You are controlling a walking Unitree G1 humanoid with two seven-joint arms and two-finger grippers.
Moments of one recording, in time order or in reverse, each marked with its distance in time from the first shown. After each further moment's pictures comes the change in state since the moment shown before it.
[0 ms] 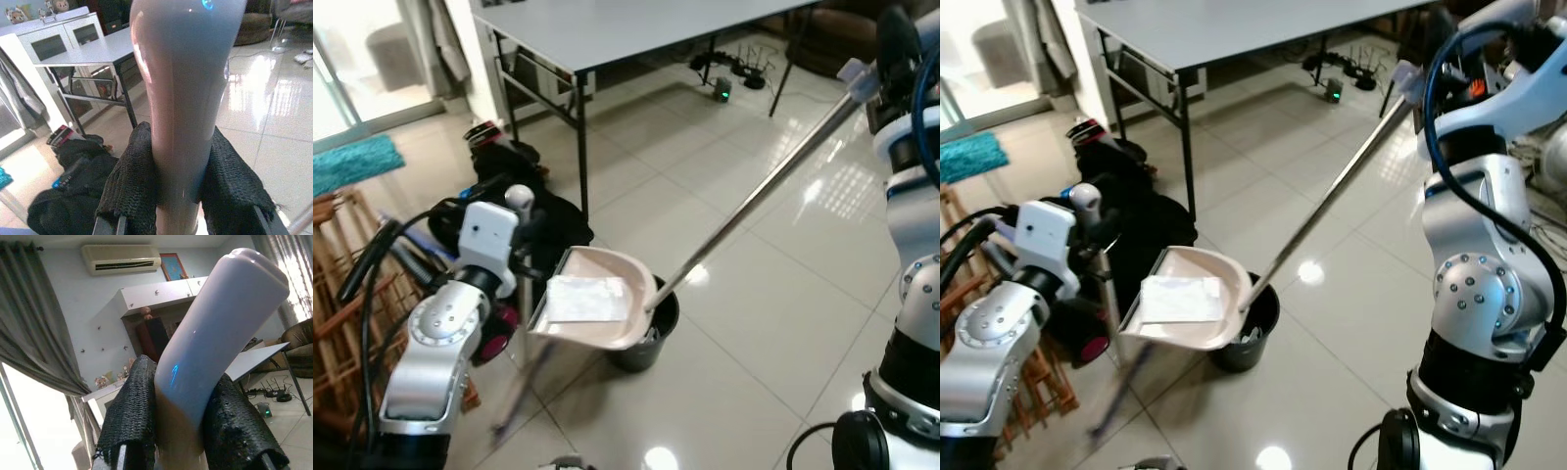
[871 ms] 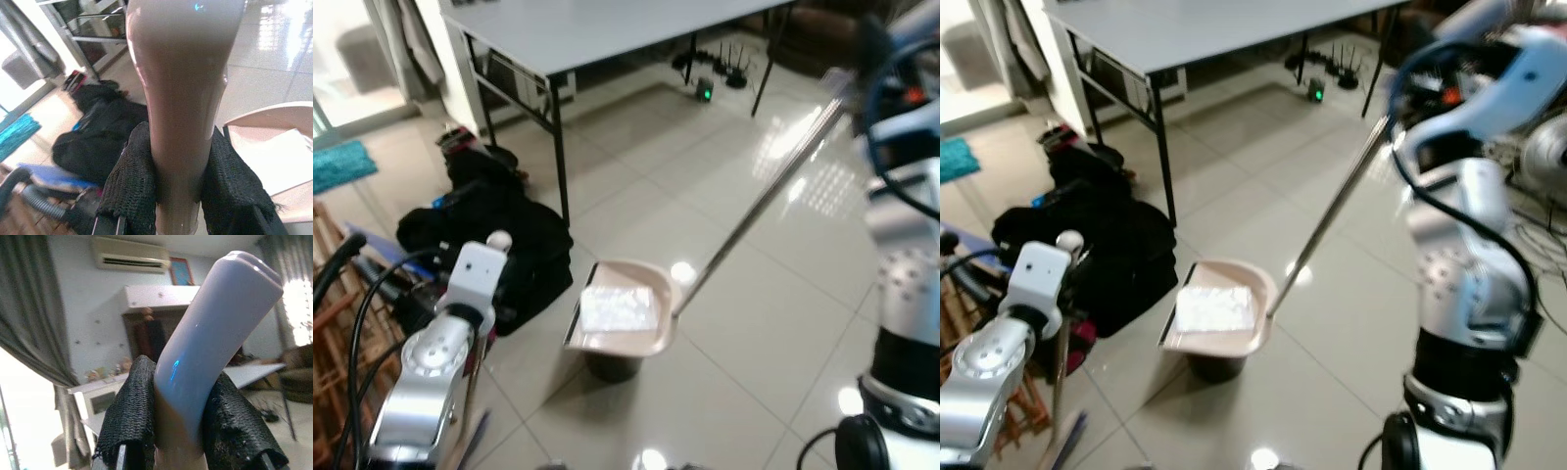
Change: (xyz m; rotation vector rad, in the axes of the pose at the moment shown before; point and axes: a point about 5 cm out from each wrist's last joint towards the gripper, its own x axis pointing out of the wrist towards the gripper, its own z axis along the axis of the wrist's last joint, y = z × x) left arm -0.025 0.010 -0.054 0.096 0.285 0.108; right arm 0.010 0.002 -0.023 -0.104 -0.008 0.087
